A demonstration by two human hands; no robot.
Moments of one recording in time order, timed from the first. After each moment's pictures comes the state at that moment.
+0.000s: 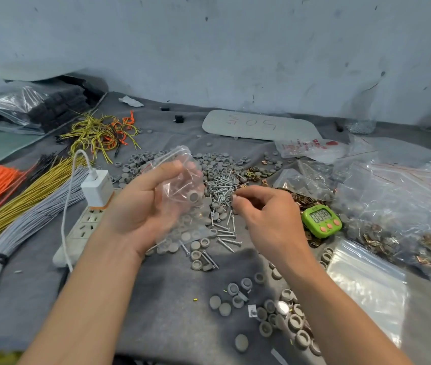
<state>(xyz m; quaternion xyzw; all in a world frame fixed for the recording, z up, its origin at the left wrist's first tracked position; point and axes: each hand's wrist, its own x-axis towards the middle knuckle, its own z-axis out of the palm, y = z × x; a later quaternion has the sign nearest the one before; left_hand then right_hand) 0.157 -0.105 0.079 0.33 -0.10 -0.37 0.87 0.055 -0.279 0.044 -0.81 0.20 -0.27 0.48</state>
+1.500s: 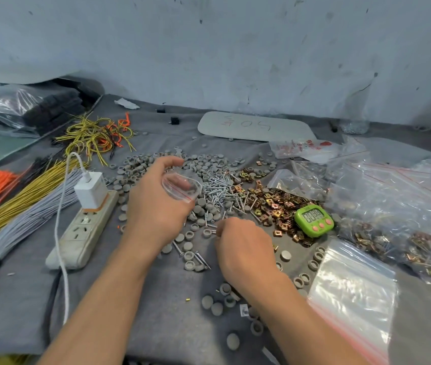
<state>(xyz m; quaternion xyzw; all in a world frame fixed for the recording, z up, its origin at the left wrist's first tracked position) 0.149 -0.126 0.059 0.81 -0.20 0.08 0.54 0.055 -0.243 0.032 -0.96 0.22 -0.06 0.13</state>
